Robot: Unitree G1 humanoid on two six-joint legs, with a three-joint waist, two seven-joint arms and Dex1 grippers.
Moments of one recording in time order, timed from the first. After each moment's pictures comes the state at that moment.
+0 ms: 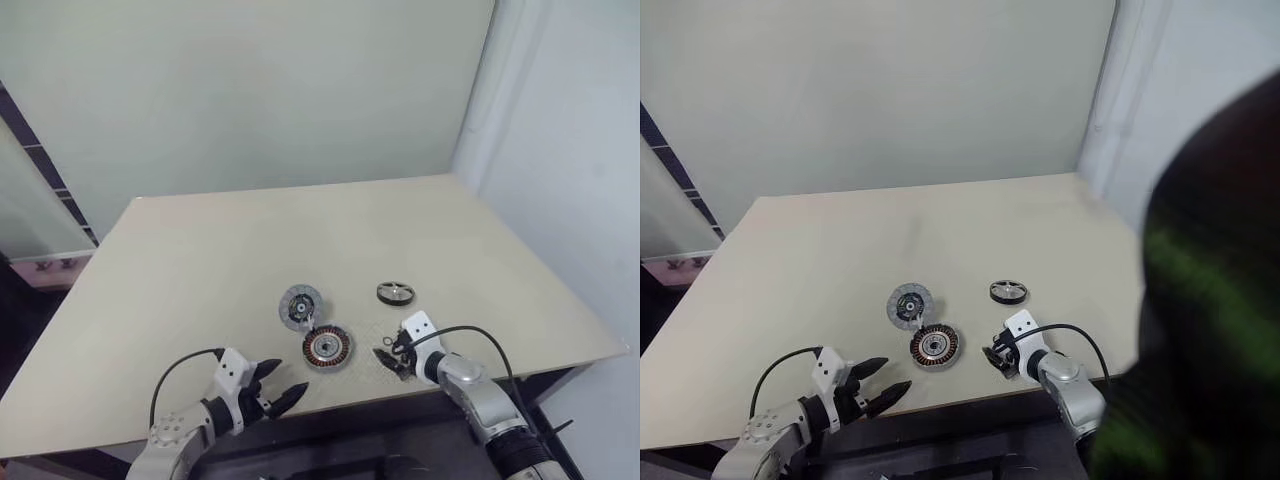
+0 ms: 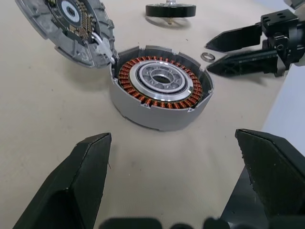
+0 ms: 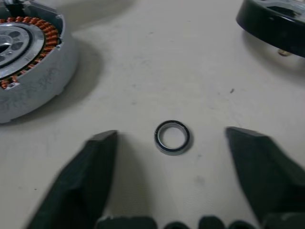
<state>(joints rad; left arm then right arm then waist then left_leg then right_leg) 0.22 0.42 0.00 -0.05 -0.35 0.21 -0.81 -0.20 -0.22 0.22 0.28 0.04 0.30 0.49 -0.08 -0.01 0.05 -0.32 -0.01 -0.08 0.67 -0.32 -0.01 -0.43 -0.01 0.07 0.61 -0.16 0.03</state>
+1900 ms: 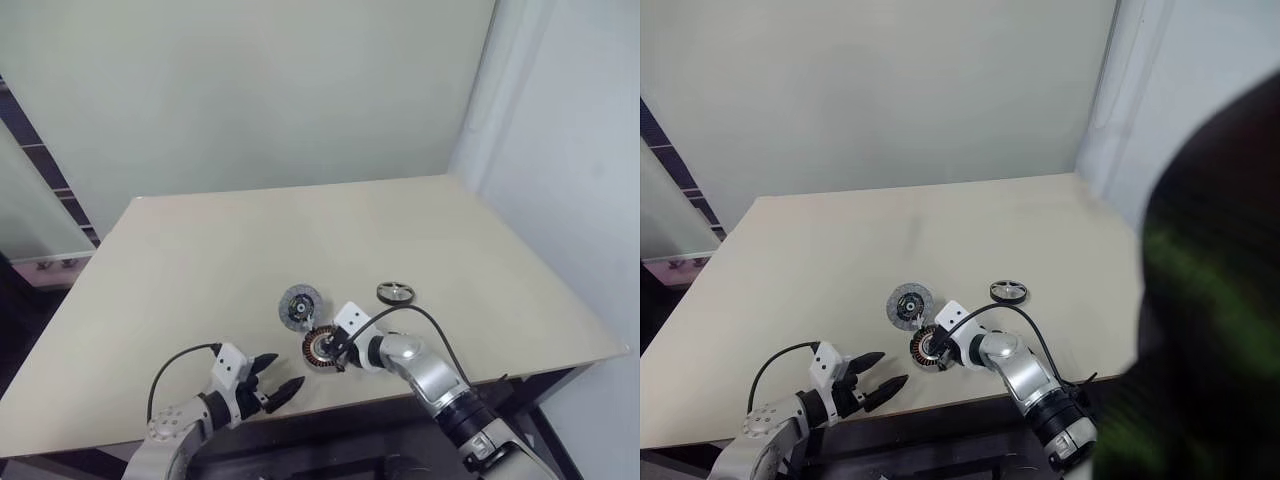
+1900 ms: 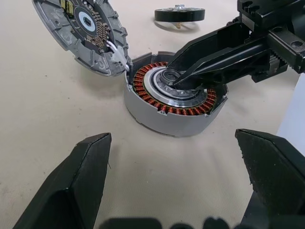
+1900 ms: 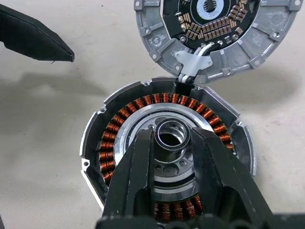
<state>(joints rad) 0.19 0.44 0.01 -0.01 -0.35 0.18 -0.81 -0.42 -0.07 0.45 0.33 -0.04 0.42 0.63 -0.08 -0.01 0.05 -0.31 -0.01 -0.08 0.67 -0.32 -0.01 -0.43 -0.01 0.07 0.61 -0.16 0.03</state>
